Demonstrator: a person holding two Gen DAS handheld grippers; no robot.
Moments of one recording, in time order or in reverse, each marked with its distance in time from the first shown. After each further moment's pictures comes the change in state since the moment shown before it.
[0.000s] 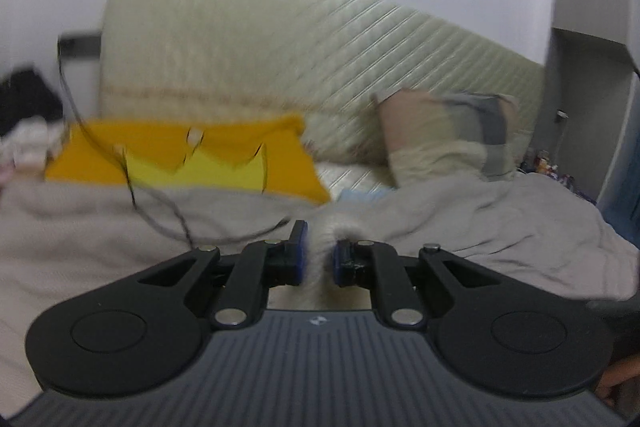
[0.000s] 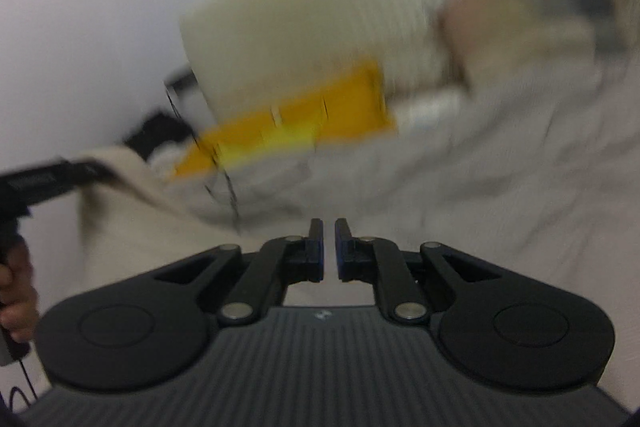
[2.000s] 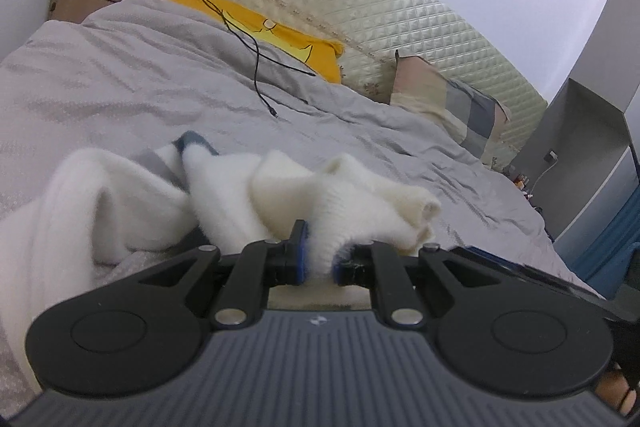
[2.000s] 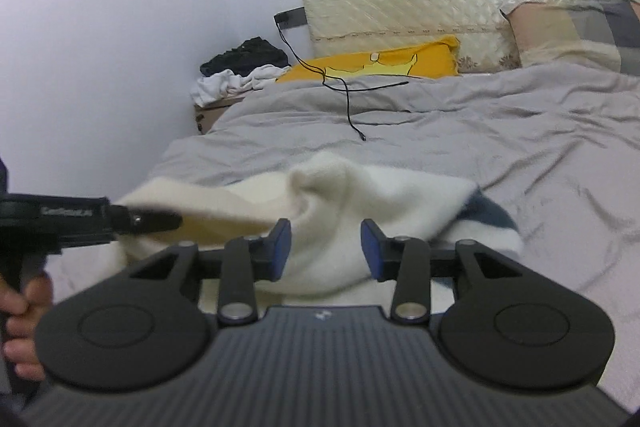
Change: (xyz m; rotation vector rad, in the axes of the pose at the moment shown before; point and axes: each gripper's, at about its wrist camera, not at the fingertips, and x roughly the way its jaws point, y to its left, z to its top) left arm -0.342 -0.091 -0.226 -0.363 0.081 0.042; right arm -0.270 0.126 -0.164 -0.309 0.008 0.085
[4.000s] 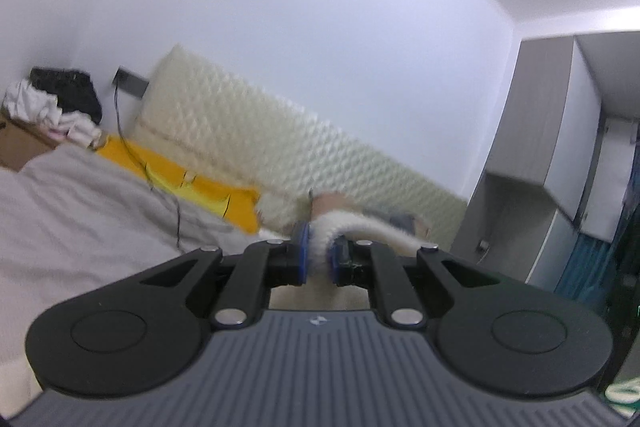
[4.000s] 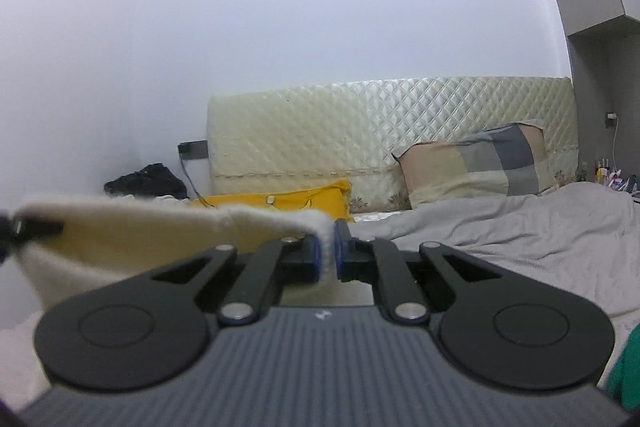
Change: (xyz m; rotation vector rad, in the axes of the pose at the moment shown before) left arm -0.084 -0.039 0.051 0.114 -0.429 -0.232; right arm -0.083 0.021 0.050 0.023 -0.384 -0.340
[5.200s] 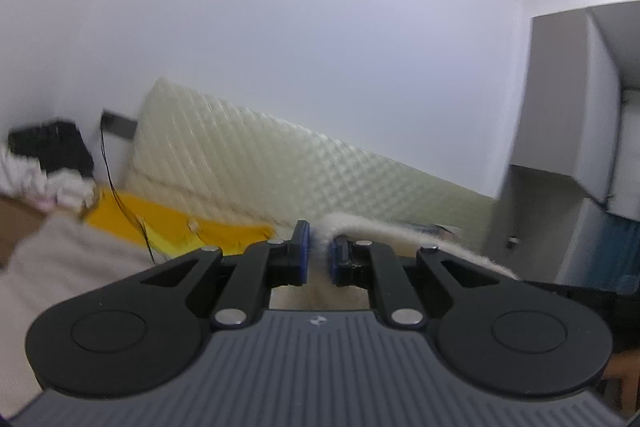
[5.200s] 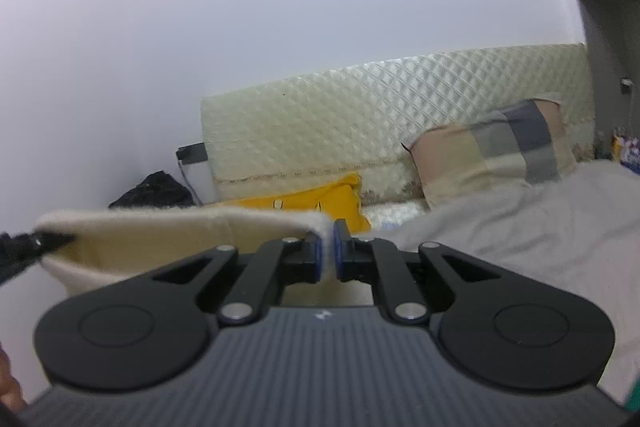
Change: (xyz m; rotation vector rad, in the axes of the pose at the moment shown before) left arm 0.174 -0.001 0.126 0.135 0.048 0.076; right arm 0.132 -0.029 0.127 0.045 0.101 0.006
